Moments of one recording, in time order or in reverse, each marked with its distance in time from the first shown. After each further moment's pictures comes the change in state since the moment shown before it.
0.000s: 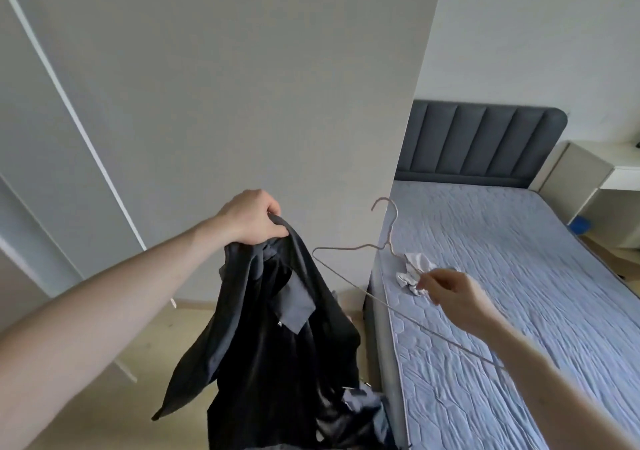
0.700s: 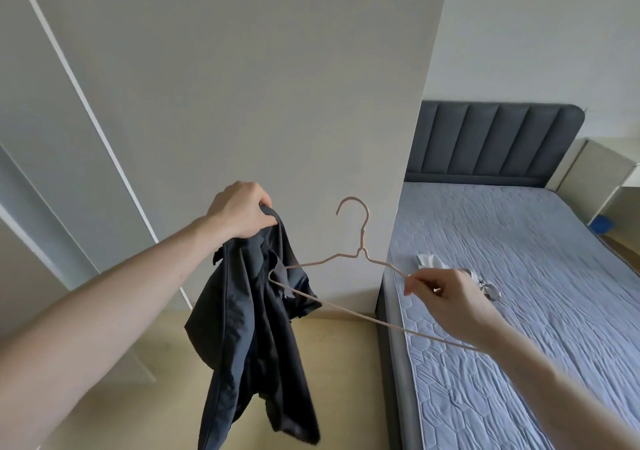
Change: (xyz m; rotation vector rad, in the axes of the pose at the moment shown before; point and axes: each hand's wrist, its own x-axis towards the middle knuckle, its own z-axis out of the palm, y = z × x) left_hand -0.012 -0.020 -0.022 0.139 0.166 -0.066; right_hand -0.038 -0.053 0.005 -0.046 -0.062 -0.283
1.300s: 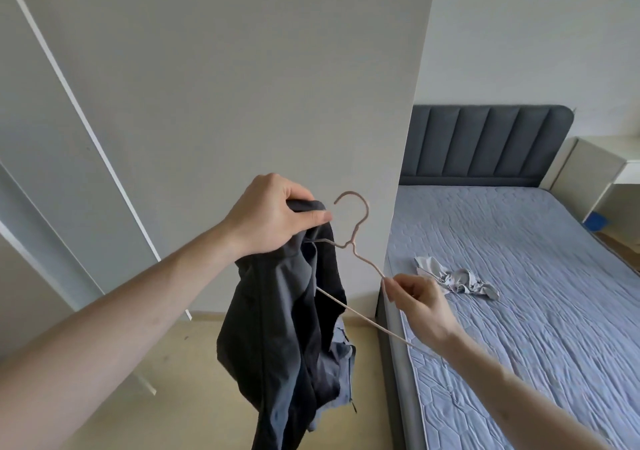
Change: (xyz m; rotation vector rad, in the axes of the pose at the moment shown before) left_hand -0.063 0.083 -0.061 -0.502 0.065 0.353; right_hand -0.002 -0.002 0.046 0.373 0.062 -0.013
